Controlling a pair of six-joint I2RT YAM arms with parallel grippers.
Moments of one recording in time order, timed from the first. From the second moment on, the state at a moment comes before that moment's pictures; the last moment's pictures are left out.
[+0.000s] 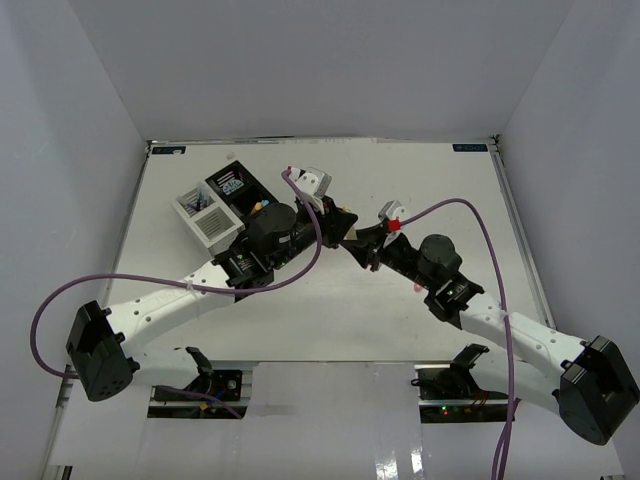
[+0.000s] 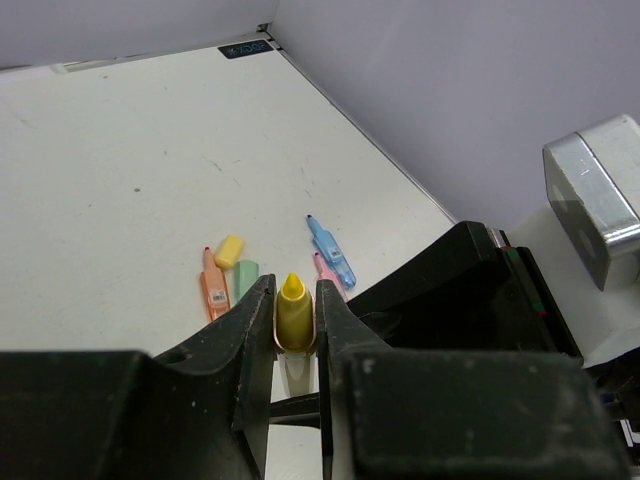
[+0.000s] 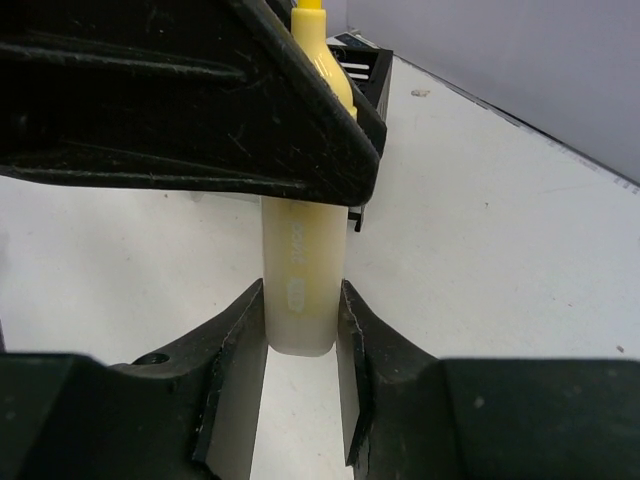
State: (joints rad) left arm -0.93 1.25 1.02 0.19 -0.11 -0.35; right arm 0.73 1.00 0.52 0.53 -0.26 0.02
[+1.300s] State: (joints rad) left arm -0.93 1.24 0.89 0.34 -0.07 -0.41; right arm 0.73 0.99 0.51 0.61 -0.25 0.11
